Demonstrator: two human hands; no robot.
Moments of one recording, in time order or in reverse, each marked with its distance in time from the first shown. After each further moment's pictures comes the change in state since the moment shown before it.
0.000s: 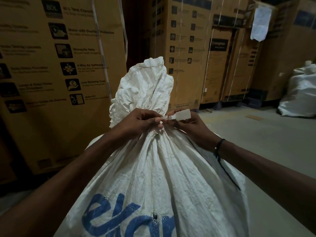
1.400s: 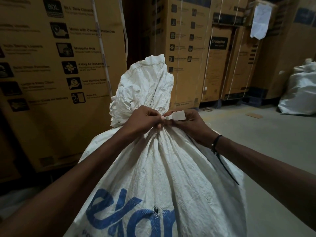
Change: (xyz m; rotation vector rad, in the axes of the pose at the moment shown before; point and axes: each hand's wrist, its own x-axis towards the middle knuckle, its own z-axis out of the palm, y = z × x) left_hand 0.007 0.005 0.019 0.190 0.161 -0.057; right_hand 0.005 0.005 0.000 -0.141 -0.005 -0.086
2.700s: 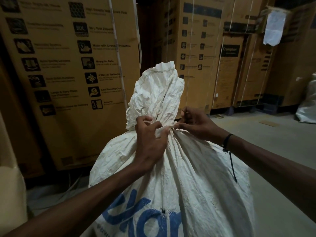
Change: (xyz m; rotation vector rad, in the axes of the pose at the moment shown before) left_hand -0.060 -0.002 0.029 0.231 0.522 0.108; right_hand 0.009 -0.042 -0.002 -0.270 -0.103 0.092
